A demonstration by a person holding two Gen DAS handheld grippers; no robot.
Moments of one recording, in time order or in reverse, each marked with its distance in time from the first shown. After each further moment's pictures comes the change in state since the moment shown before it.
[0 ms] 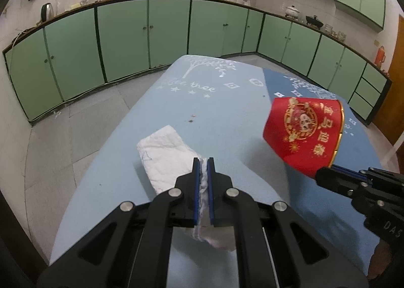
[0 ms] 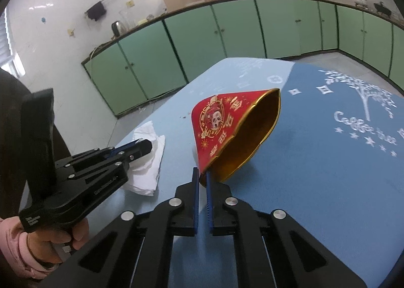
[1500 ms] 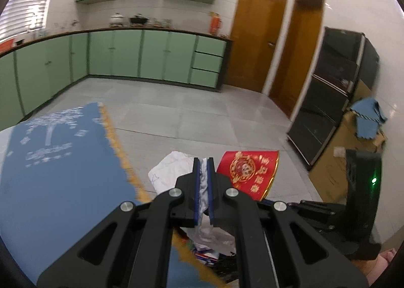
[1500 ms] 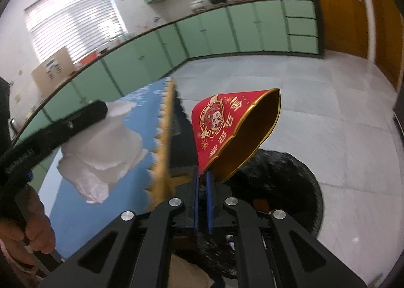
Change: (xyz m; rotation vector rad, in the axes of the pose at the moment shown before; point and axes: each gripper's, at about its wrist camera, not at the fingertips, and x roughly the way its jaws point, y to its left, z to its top) left arm -0.089 -0.390 -0.069 0.489 -0.043 -0.791; right arm -0.289 -0.200 -0.203 0.578 -0.243 -0.579
